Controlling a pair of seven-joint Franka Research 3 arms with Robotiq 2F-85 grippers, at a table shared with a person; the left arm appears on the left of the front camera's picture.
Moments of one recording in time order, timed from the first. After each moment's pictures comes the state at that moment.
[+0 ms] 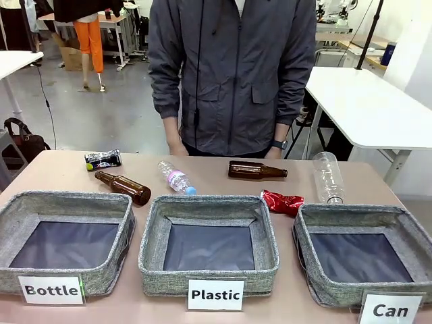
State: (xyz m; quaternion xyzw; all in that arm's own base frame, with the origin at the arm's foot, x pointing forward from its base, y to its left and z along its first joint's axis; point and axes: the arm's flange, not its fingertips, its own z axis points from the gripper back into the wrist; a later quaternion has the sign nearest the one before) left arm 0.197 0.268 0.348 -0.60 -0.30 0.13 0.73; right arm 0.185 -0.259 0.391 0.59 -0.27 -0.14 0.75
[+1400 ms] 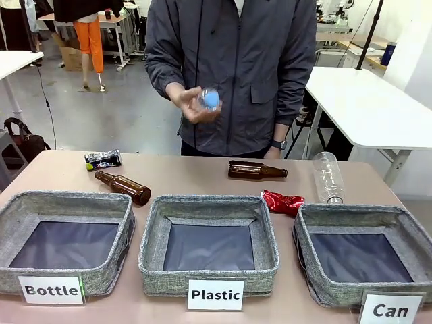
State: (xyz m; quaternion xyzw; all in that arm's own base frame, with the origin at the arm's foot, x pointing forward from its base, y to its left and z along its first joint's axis) left arm 0.406 0.109 0.566 -0.17 -0.24 -0.35 0.89; right arm 0.187 -0.257 0.392 0.58 -0.27 -0.14 0.75
